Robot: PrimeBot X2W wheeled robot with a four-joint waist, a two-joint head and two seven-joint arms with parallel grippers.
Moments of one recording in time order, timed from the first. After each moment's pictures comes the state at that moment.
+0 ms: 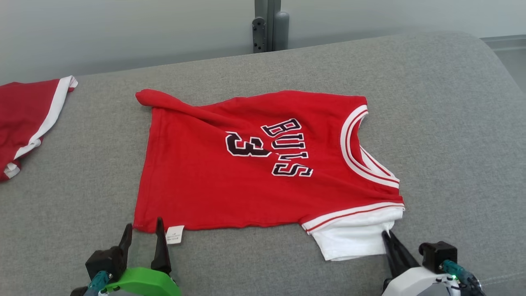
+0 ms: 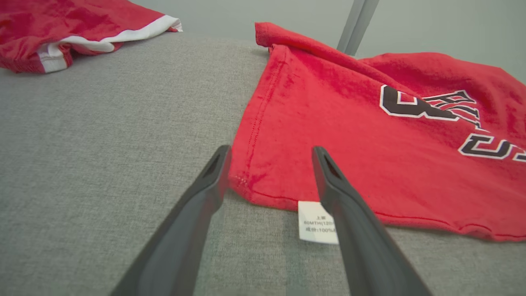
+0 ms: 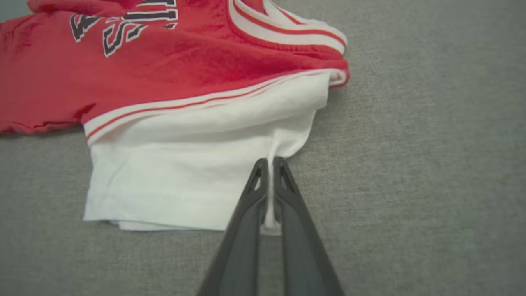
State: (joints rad) left arm -0.02 0.06 -0.11 0.34 -0.33 0.03 -0.23; right arm -0.01 -0.05 0.10 0.46 0.20 0.13 -0.22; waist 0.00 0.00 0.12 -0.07
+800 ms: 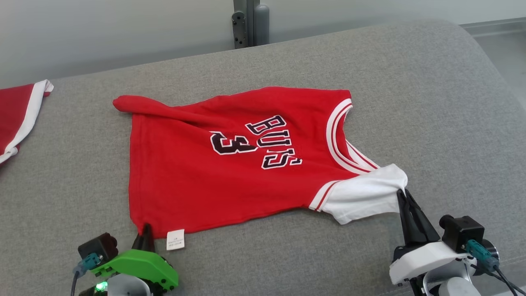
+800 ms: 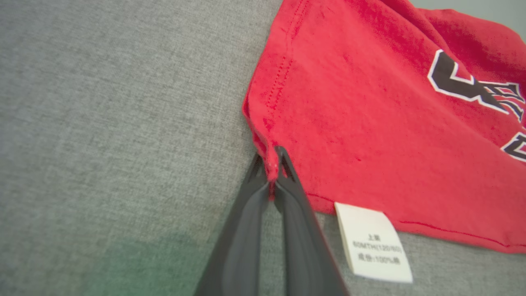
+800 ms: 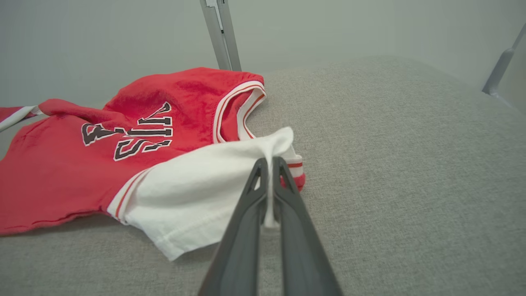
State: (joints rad) left arm -0.11 0.05 -0.09 0.47 -0.56 0.06 -0.06; right arm -0.03 -0.05 0.03 0.24 0.17 0.13 -0.25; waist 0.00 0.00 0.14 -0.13
